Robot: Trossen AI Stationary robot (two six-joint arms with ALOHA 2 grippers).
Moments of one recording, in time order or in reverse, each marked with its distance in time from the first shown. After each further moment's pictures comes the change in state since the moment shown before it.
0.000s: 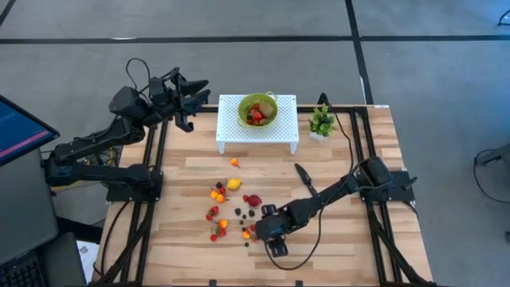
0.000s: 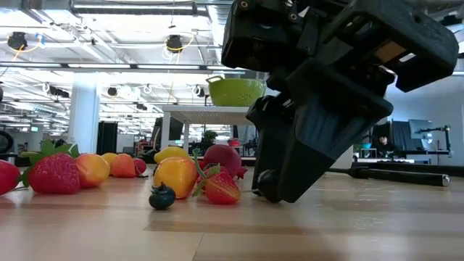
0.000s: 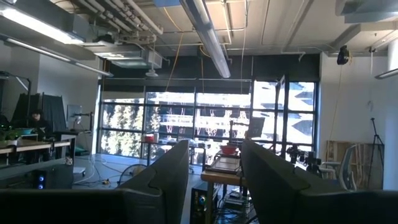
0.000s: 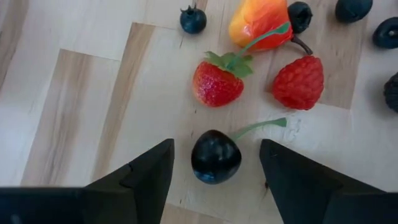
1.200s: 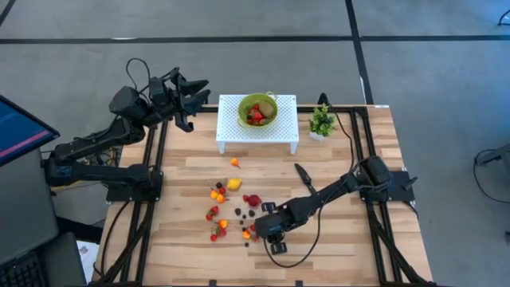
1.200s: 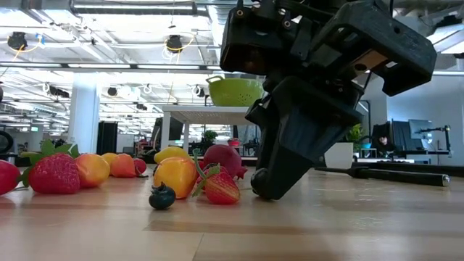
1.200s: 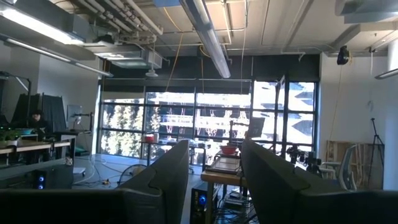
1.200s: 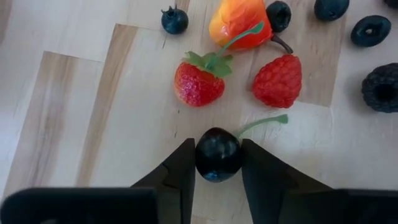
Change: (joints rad) left arm 0.000 0.000 0.000 0.001 0.000 0.000; right arm -0.008 -0.008 -0.003 -0.008 0.000 0.000
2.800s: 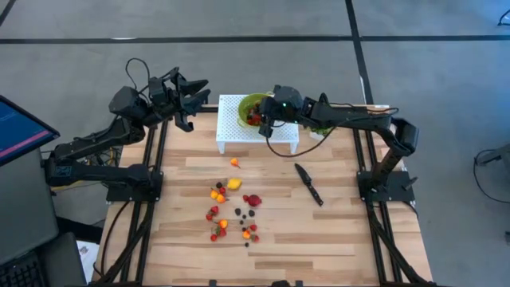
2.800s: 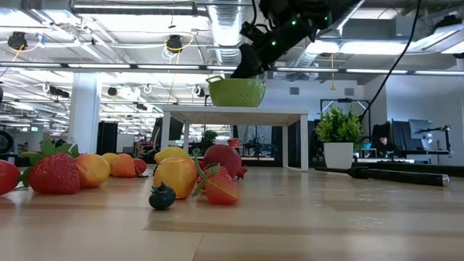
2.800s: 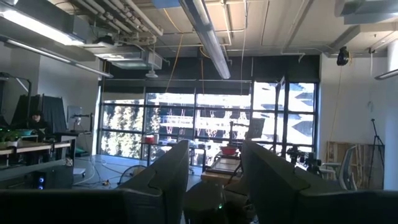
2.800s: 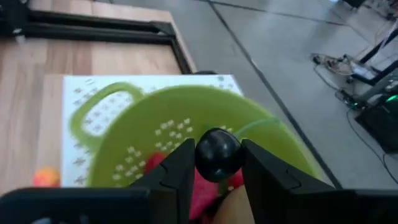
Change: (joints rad) left arm 0.000 0.000 0.000 0.004 0.000 0.000; right arm -0.808 -0.371 0.000 0.257 0.148 -0.498
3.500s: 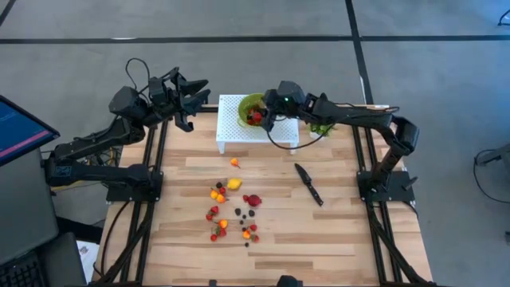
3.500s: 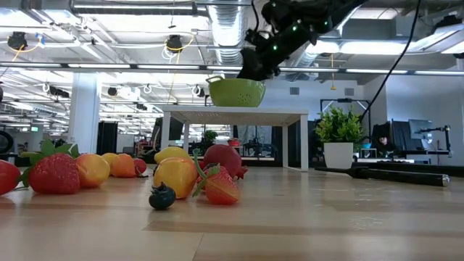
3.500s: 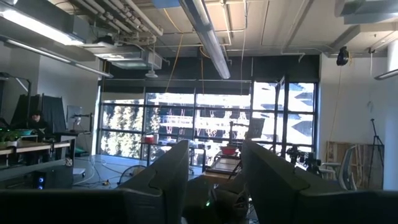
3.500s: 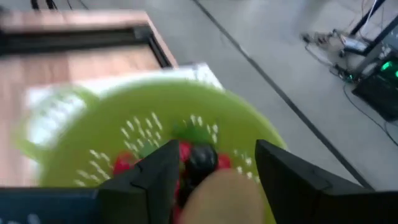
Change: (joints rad) left arm 0.000 0.000 0.000 0.000 0.000 0.000; right arm -0.043 -0.005 0.000 -0.006 0.009 0.115
